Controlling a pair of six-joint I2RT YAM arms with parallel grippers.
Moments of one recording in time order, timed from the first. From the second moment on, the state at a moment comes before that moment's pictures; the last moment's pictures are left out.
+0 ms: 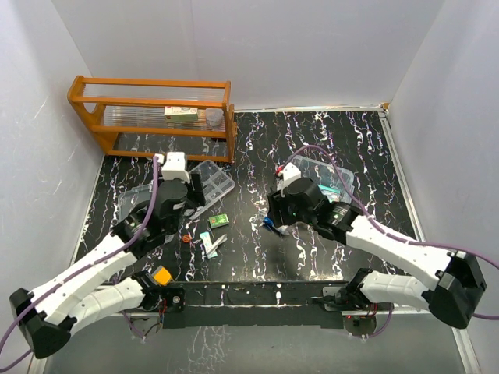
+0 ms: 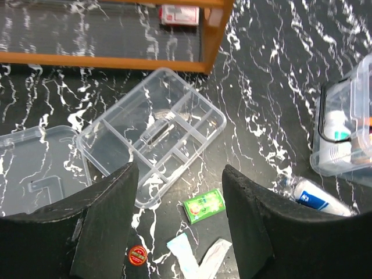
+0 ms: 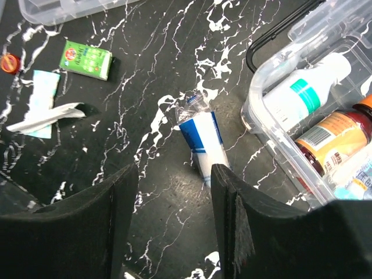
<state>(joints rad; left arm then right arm) -0.80 0.89 0.82 -0.39 -0.61 -0.35 0.81 1.07 0.80 -0.36 0.09 0.30</state>
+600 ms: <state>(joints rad) -0.80 0.81 0.80 -0.36 -0.67 -0.31 0.88 1.42 0.80 -0.29 0.28 0.02</state>
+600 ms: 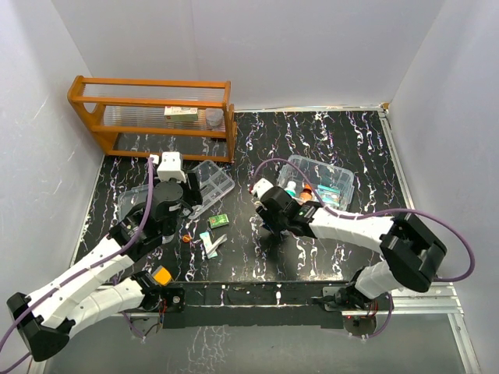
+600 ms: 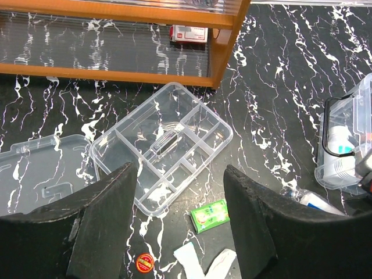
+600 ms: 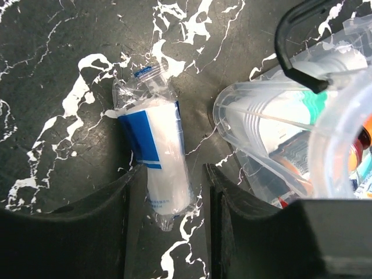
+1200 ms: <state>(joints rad) -0.80 0.84 0.80 -0.36 -0.67 -0.31 0.88 1.54 0.85 -0.27 0.20 -0.10</state>
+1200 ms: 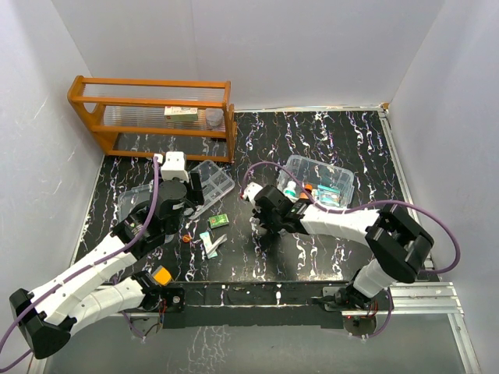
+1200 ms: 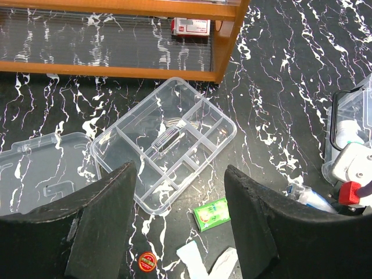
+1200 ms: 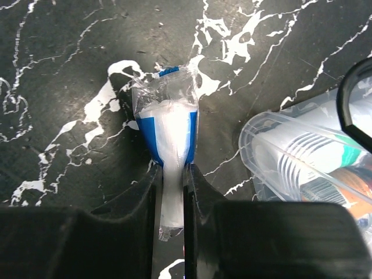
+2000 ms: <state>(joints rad) -0.80 0.84 0.80 -0.36 -0.66 -0.32 0.75 1.19 1.04 -0.33 0.17 -0.24</state>
